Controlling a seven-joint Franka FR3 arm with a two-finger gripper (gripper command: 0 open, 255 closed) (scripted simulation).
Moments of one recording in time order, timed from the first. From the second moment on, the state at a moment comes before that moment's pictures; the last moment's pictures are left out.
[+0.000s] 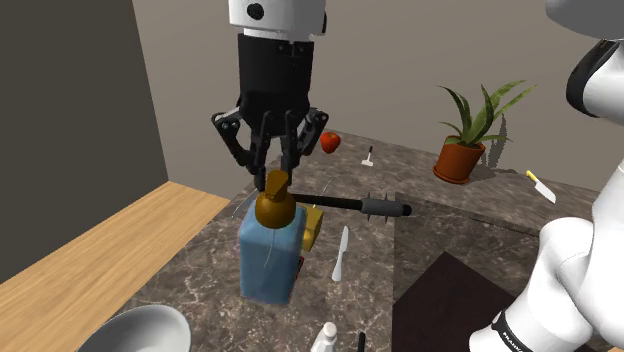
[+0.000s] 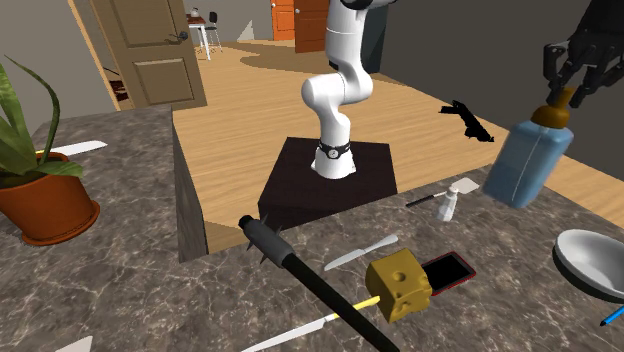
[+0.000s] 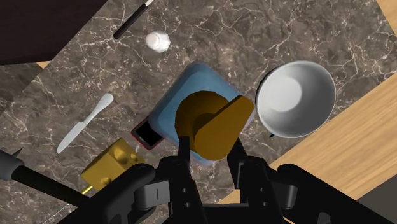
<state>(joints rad) 0.51 0.13 0.39 -1.41 -0.04 1.51 1.08</state>
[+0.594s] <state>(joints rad) 0.57 0.20 0.42 -1.42 -0.07 1.58 1.18</state>
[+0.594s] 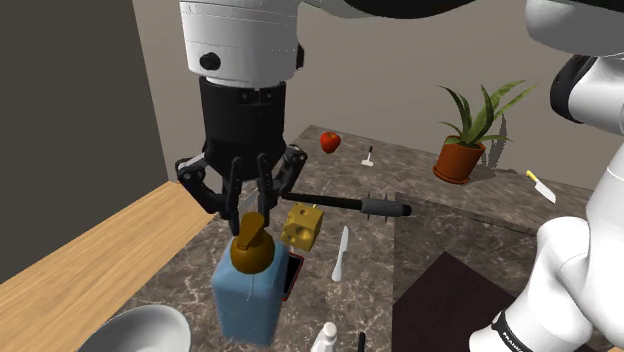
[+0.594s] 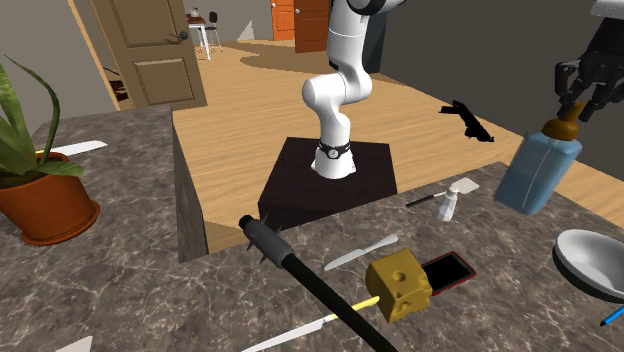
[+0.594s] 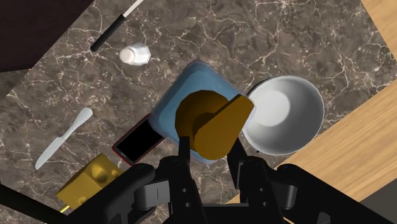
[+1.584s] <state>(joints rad) 0.55 0.18 0.42 -1.65 -0.06 1.78 1.17</state>
